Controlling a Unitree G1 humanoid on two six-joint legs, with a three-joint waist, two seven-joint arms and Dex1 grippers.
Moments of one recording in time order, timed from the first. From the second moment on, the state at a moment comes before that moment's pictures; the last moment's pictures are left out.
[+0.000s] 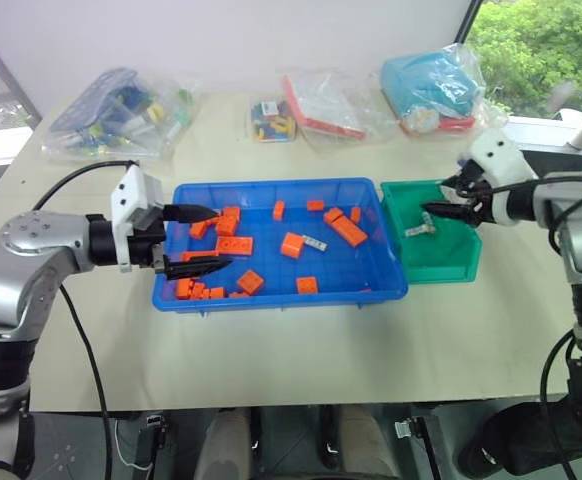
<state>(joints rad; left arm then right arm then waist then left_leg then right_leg) -0.43 0.89 0.09 -0.21 -0.60 0.56 -1.15 -0.77 -0.85 0.01 0.03 0.05 0.82 1.01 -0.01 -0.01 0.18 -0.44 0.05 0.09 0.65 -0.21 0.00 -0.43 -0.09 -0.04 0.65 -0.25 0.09</state>
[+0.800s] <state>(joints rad) -0.36 0.90 0.14 -0.30 -0.62 0.60 -1.10 -0.83 -0.50 0.35 0.21 0.07 0.69 0.95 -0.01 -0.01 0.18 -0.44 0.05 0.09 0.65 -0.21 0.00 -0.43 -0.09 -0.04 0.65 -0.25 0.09</state>
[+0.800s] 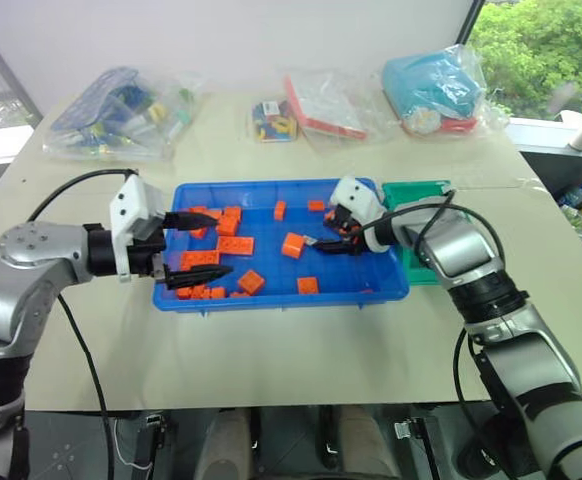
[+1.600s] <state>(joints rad) -0.40 0.88 0.11 -0.28 -0.62 0.60 -1.12 -0.86 -0.70 0.10 0.08 0.16 0.87 0.97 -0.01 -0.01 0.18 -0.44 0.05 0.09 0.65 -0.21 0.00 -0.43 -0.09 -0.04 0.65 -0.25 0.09</state>
